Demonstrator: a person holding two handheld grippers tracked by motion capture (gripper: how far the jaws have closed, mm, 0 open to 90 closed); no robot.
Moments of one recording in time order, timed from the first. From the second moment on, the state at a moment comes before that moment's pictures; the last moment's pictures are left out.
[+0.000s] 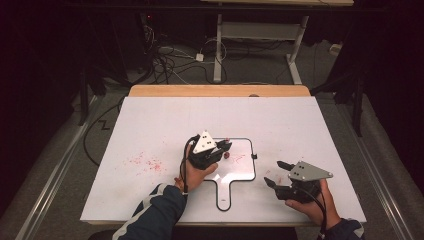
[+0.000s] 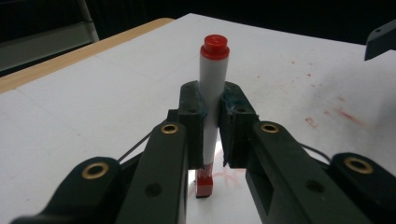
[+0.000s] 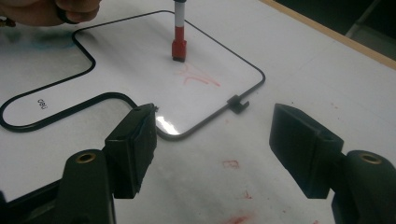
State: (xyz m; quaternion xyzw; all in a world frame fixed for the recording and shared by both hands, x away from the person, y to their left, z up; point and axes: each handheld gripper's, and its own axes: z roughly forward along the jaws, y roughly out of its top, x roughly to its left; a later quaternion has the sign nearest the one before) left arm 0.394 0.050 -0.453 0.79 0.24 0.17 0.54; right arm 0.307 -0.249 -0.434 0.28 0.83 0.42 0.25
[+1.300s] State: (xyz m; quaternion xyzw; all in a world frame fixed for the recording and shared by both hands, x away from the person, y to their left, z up) left arm 0.397 0.045 -0.447 0.80 0.26 0.20 0.51; right arm 0.307 -0.250 -0.434 0.27 0.83 0.41 0.25
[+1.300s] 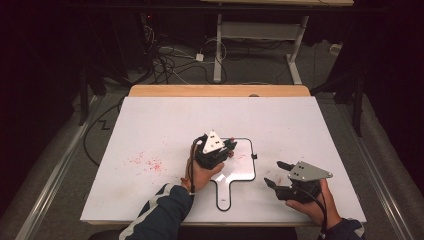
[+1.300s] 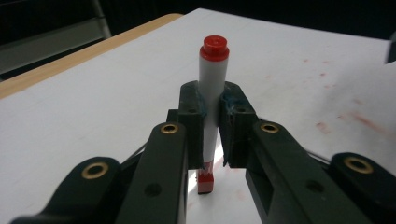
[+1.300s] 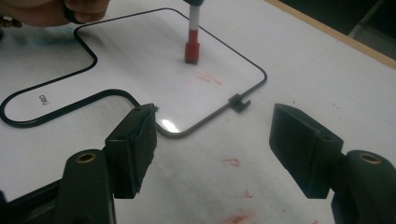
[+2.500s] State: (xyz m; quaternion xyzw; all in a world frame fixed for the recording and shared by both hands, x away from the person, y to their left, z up) left arm 0.404 0.001 -0.448 0.80 0.25 0.18 0.52; right arm 0.307 -0.250 -0.434 0.27 0.83 0.41 0.25
